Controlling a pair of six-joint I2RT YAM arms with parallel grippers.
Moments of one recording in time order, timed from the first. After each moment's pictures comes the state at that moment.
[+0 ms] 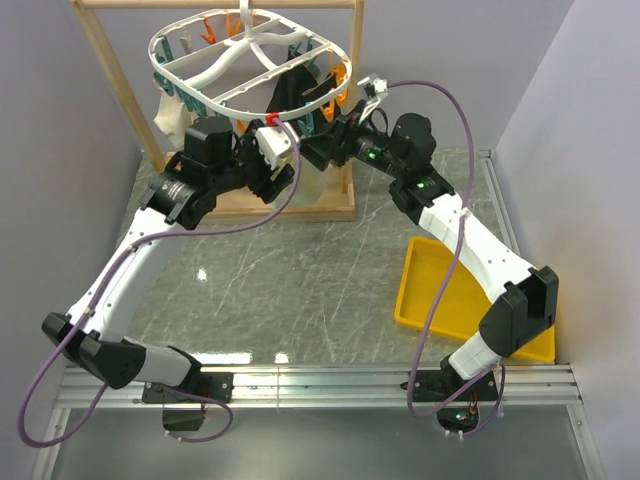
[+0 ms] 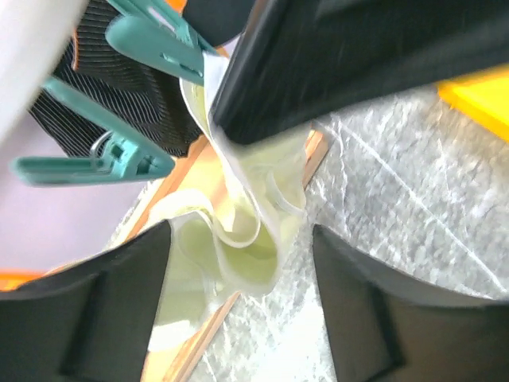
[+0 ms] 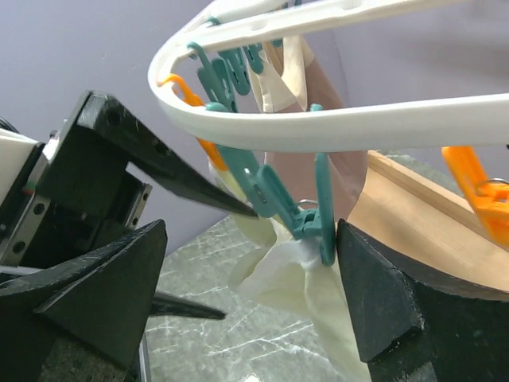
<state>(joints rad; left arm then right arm) -0.50 1.39 1.65 -0.62 0.28 0.47 0.52 1.57 1.51 0.24 -0.54 0.49</state>
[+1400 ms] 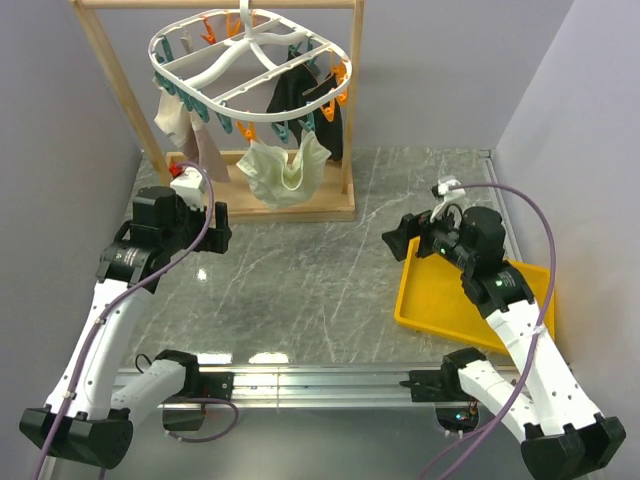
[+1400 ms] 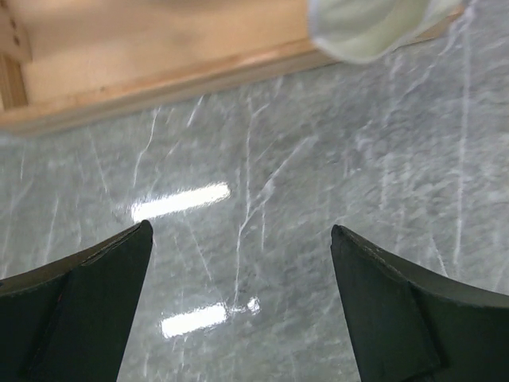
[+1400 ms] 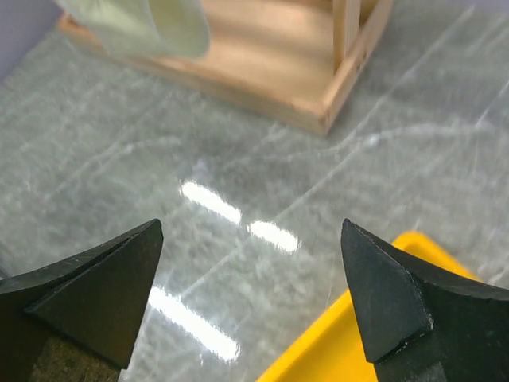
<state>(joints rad) -0.19 0.95 1.13 -0.74 0.09 -0.02 0.27 0.83 0.90 -0.36 -0.31 0.12</state>
